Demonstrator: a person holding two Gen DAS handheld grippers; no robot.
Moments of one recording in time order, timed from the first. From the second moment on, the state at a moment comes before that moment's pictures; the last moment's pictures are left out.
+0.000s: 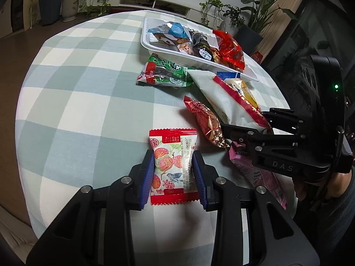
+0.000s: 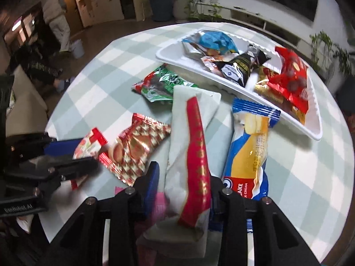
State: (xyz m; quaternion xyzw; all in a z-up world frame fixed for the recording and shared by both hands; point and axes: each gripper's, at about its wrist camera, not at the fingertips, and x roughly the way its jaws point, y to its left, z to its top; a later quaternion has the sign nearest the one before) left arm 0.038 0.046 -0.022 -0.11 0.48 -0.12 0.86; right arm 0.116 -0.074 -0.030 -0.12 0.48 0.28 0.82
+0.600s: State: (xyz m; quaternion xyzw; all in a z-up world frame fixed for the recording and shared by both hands) left arm 0.035 0.038 -0.022 -0.09 0.48 -0.13 0.87; right arm 0.097 -0.106 -0.010 -0.04 0.45 0.26 0.85
